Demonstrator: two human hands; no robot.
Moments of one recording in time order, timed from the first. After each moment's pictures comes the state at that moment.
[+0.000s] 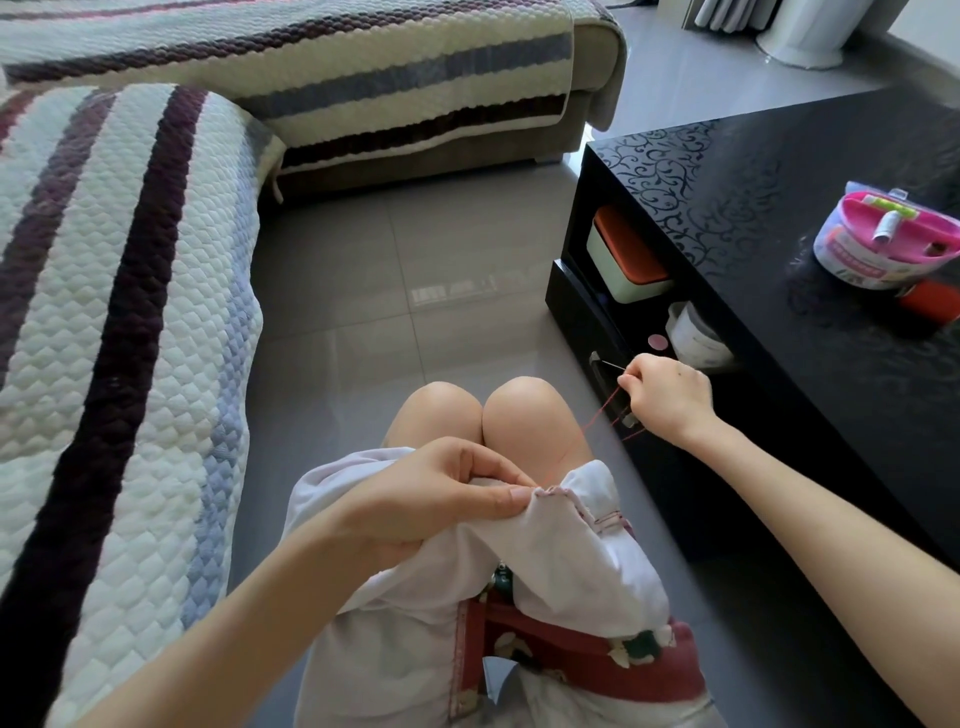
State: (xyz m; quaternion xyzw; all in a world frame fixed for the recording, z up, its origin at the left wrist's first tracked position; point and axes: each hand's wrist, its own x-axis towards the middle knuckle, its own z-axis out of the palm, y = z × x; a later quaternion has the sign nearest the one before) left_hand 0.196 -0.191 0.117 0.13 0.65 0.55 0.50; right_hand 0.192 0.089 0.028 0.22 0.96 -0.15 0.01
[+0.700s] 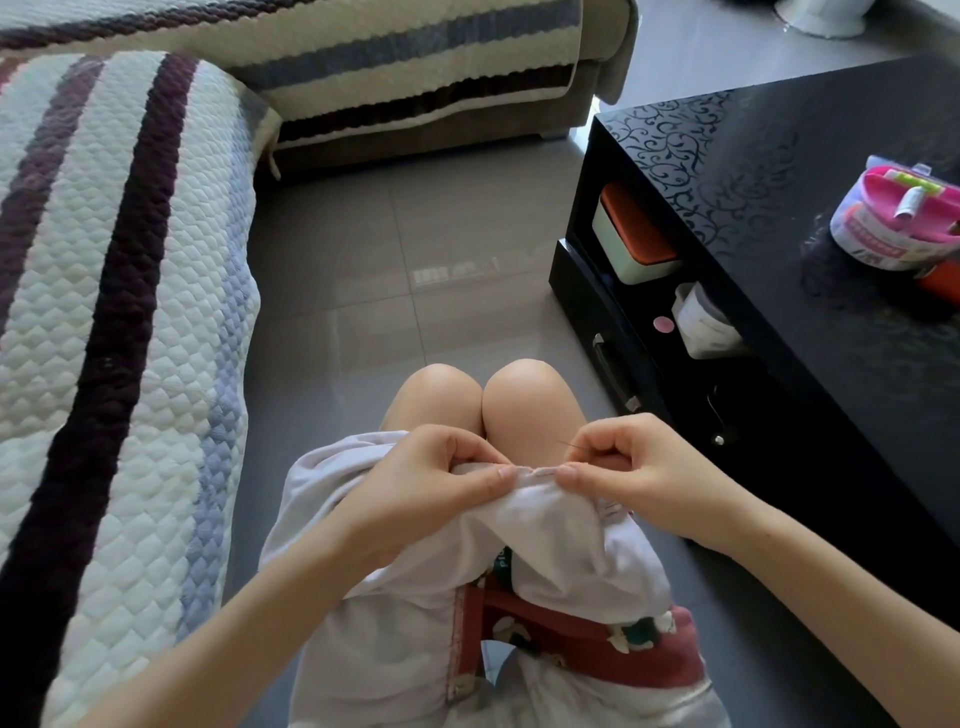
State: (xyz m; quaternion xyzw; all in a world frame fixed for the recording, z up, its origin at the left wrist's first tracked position) left_hand 0.205 -0.195 0.105 0.12 0.77 0.51 0.36; right_hand 0.269 0.014 0.097 0.01 0.81 -0.56 0.13
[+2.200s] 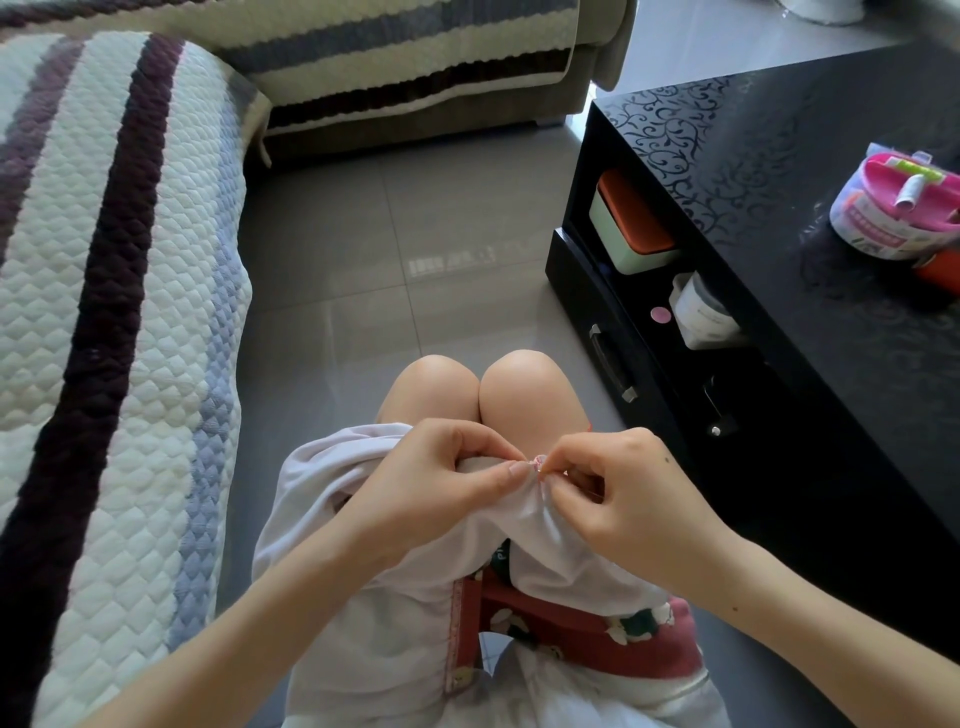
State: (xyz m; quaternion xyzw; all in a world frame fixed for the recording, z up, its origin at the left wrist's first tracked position) left_hand 0.212 -0.190 0.106 0.16 0.76 0.54 0.34; right_hand 0.284 -0.019 0.100 -0.02 0.92 -0.39 -0.03
